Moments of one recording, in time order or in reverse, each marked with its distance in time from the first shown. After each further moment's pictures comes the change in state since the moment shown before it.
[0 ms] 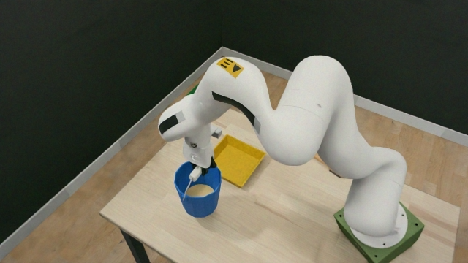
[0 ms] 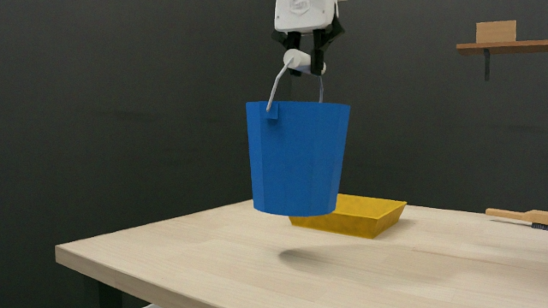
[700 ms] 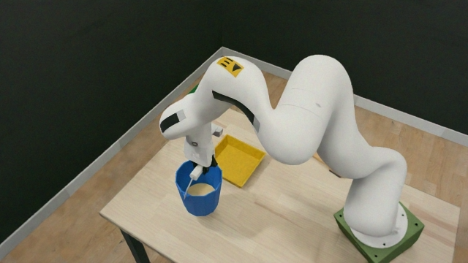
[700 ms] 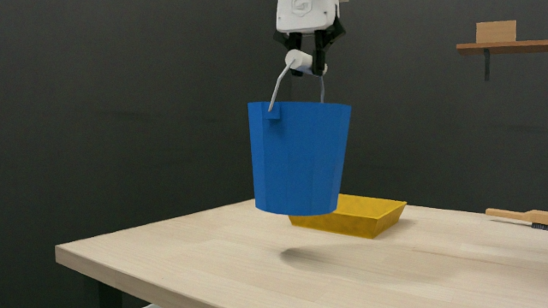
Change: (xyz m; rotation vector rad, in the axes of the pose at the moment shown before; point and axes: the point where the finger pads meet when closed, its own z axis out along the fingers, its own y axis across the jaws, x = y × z) arm 0.006 0.000 0.000 0.000 0.000 0.000
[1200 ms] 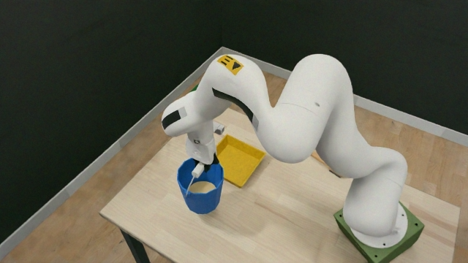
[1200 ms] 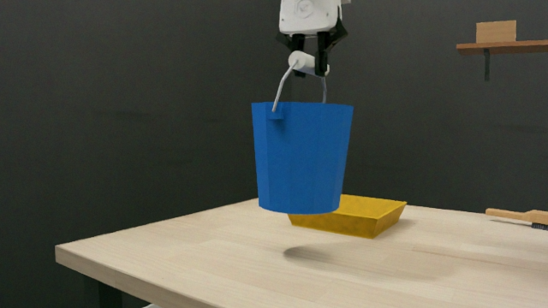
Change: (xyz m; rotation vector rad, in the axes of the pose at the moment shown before) arm 0.011 0.000 0.000 0.000 0.000 0.000
